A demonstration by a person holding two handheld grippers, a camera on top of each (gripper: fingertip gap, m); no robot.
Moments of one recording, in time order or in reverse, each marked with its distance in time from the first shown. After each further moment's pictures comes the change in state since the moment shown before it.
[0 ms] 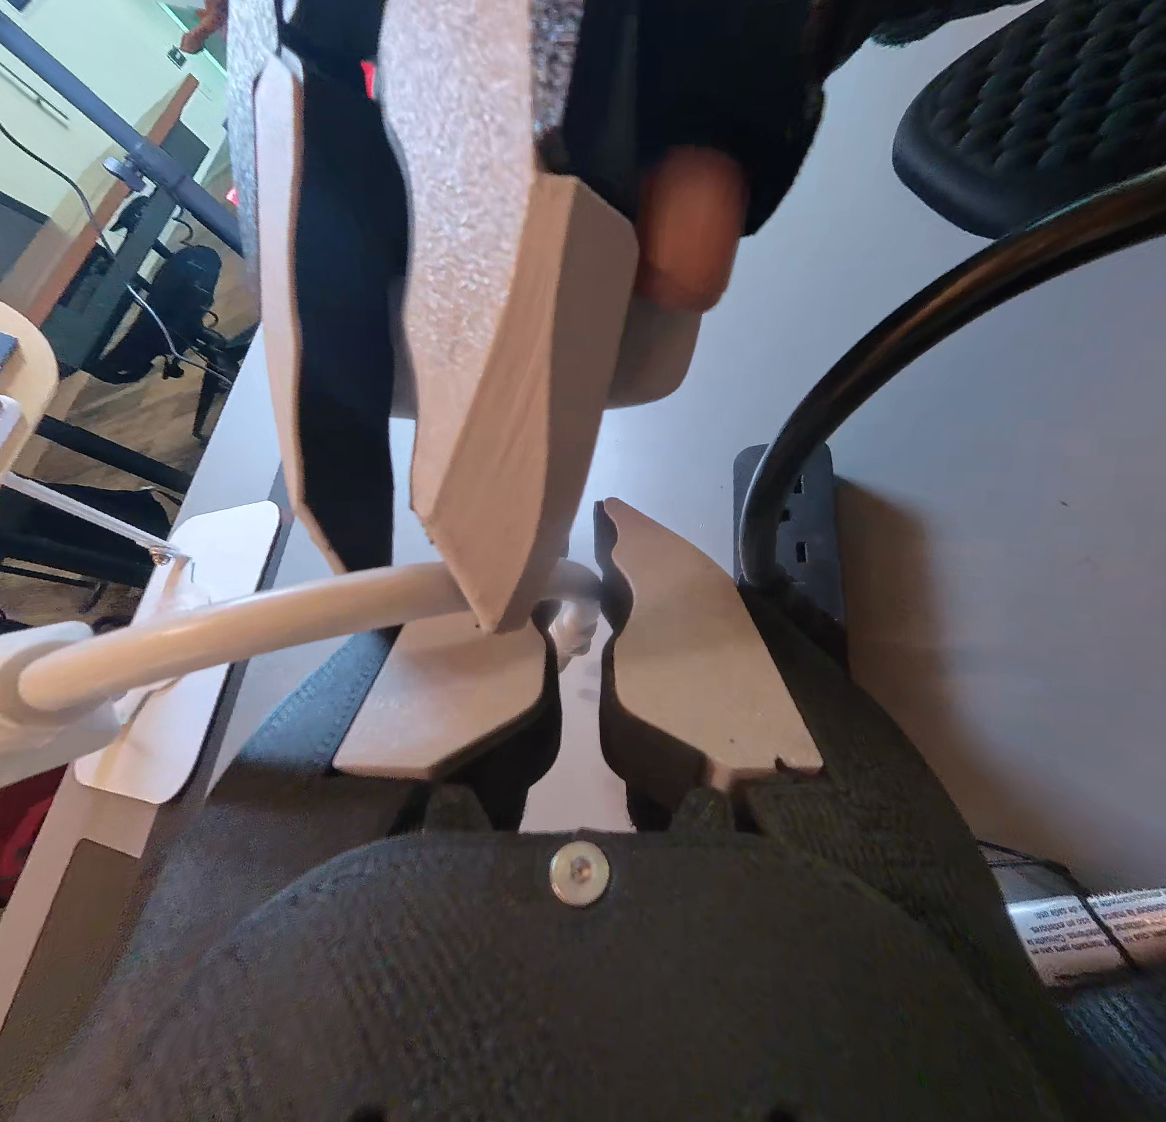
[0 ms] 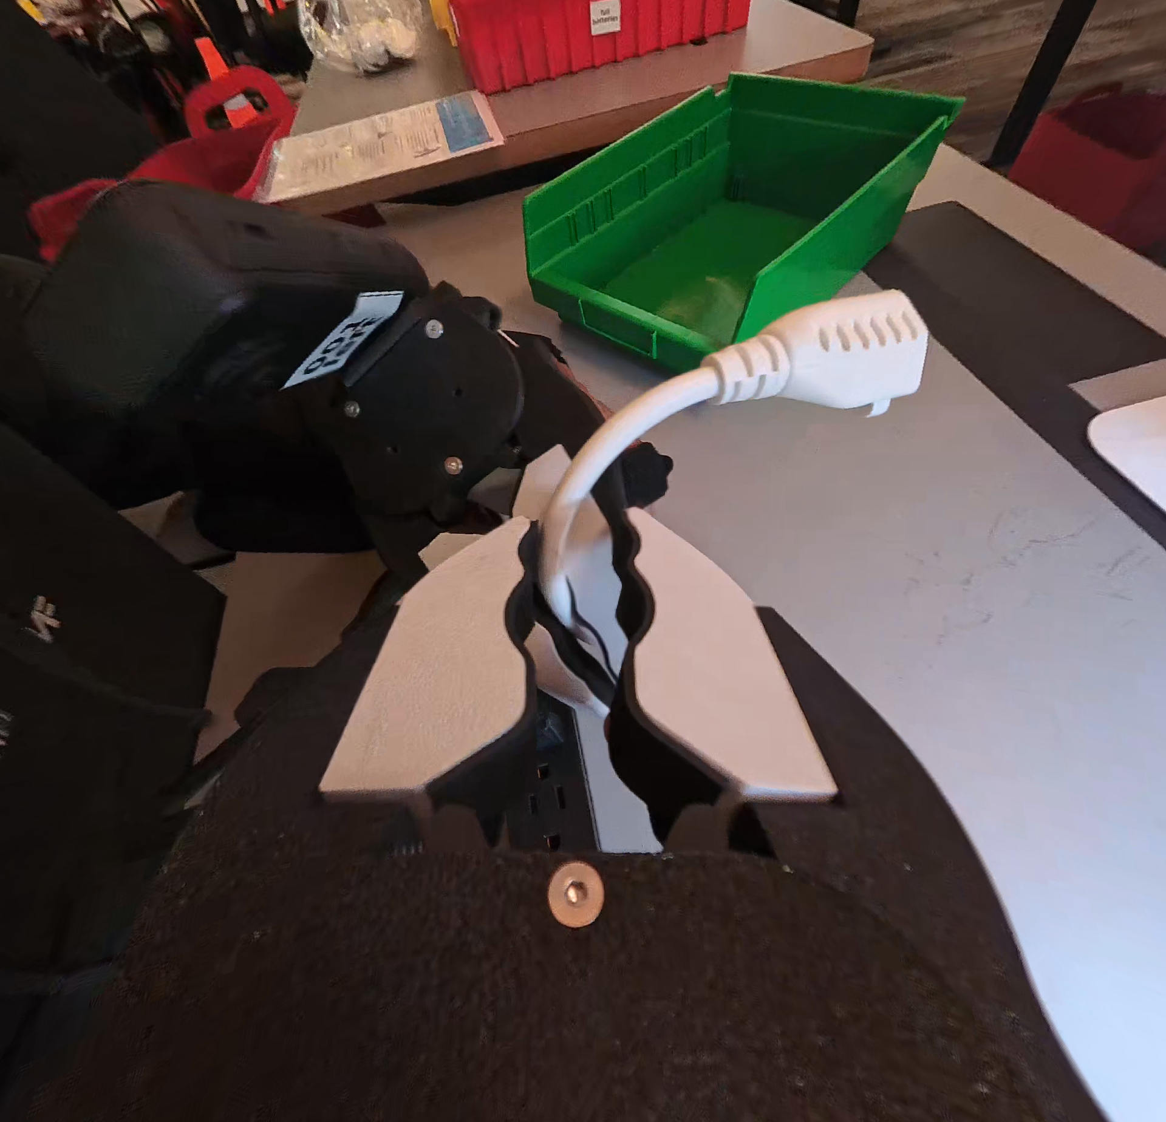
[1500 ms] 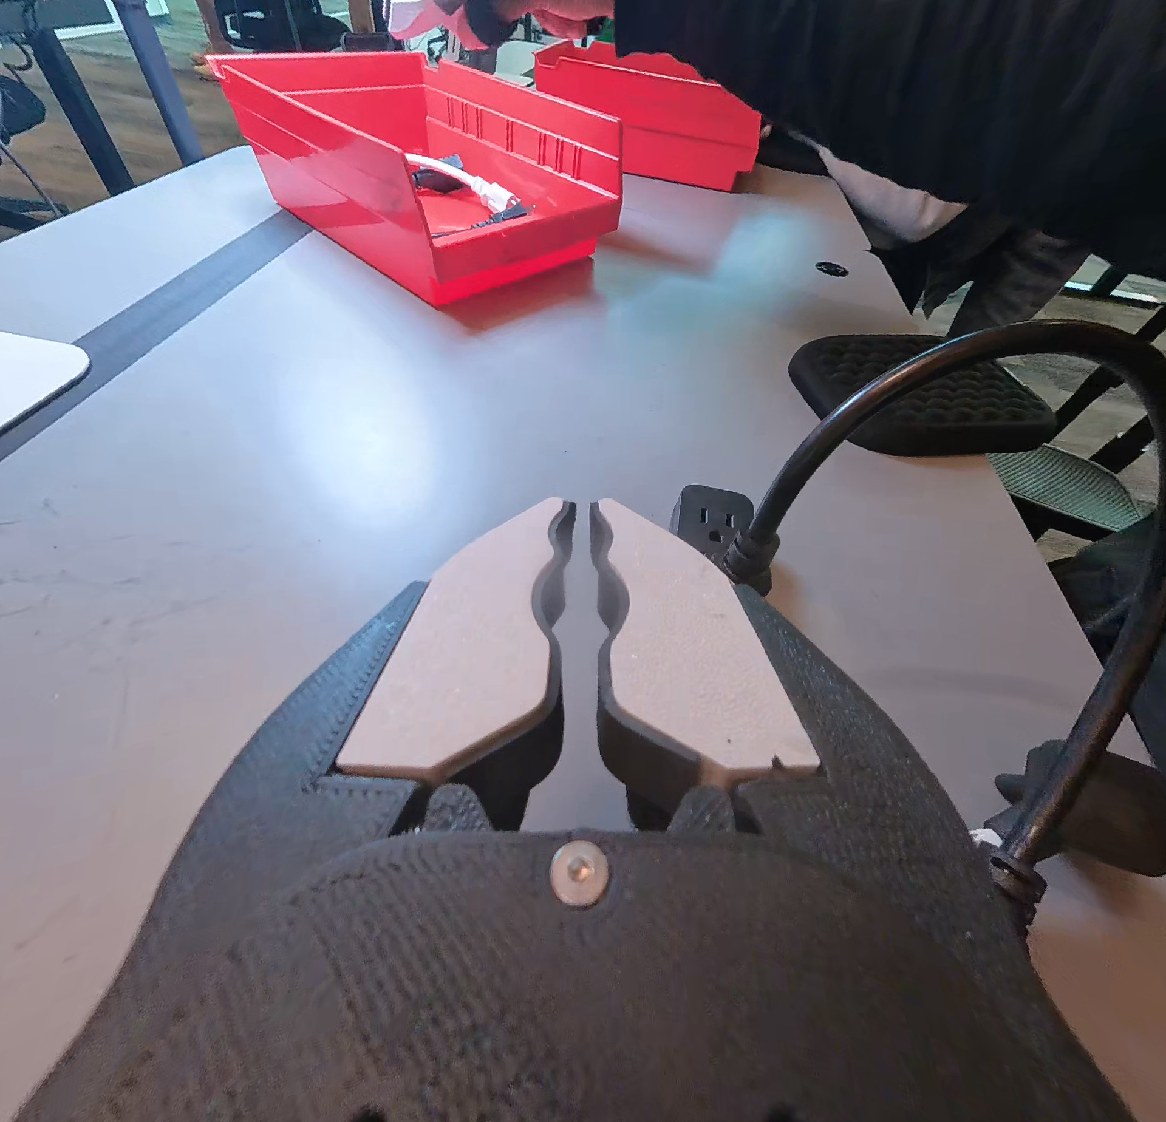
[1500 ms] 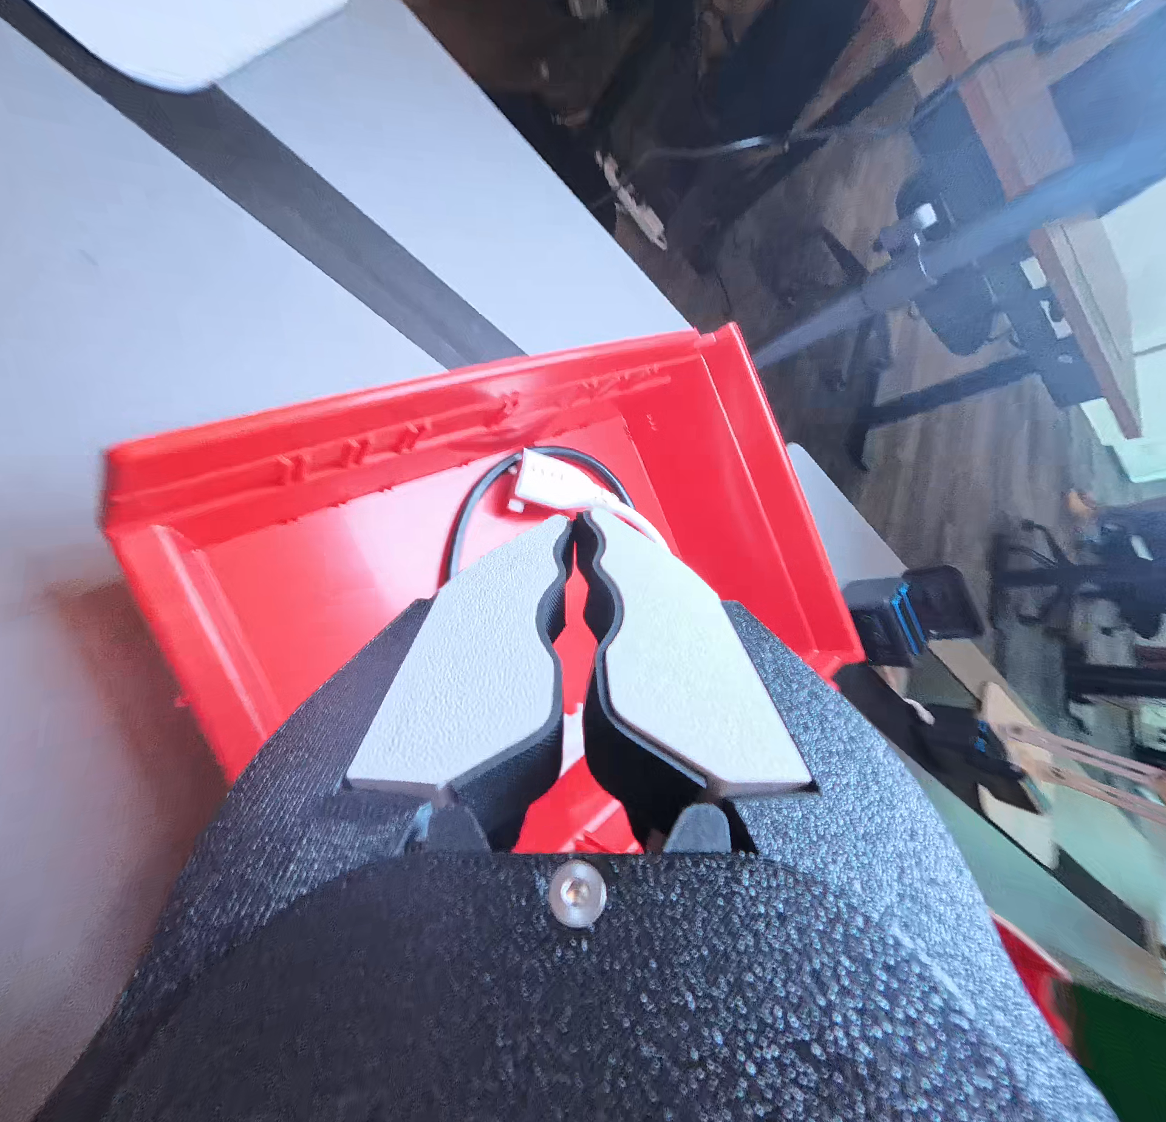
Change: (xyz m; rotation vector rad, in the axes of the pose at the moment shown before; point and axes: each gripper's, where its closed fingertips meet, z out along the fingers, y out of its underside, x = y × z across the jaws) left arm -0.012 0.027 -0.025 0.242 0.168 -0.537; right arm 0.297 0.099 -0.295 -0.534 1.075 -0.068
